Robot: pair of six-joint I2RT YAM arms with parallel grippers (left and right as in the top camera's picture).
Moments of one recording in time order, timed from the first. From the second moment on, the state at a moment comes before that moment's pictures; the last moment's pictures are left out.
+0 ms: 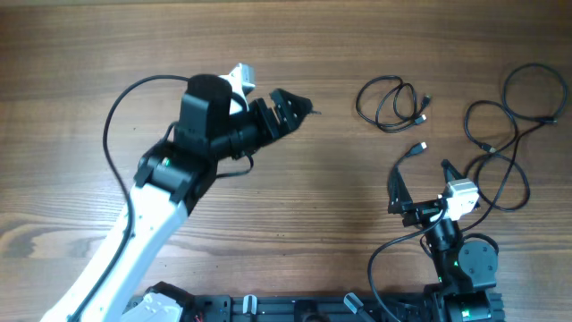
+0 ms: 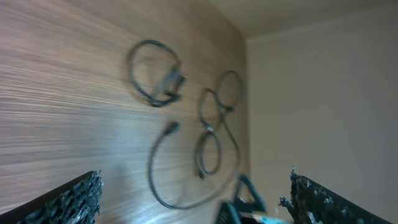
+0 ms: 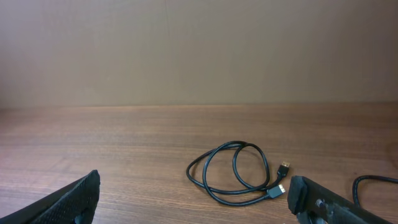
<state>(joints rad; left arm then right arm) -0.43 1.24 1.06 -0.36 0.47 -0.94 0.13 0.01 0.01 0.00 -0.06 0.10</state>
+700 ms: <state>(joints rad) -0.45 0.73 0.66 -0.58 0.10 -0.98 0.13 0.01 0.01 0.00 -0.06 0.10</state>
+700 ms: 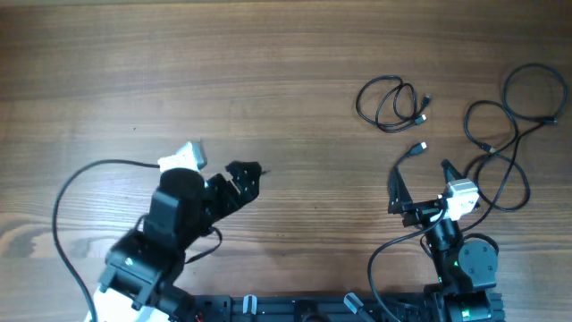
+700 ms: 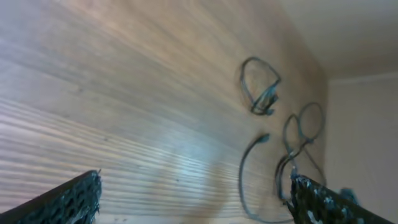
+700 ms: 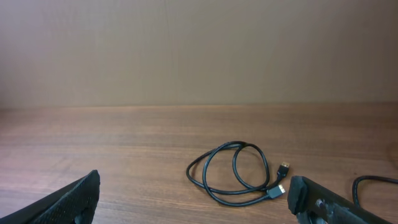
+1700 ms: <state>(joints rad) -0.28 0.01 0.01 -0.05 0.05 -0.86 0.13 0.01 0.01 0.00 -0.06 0.09</state>
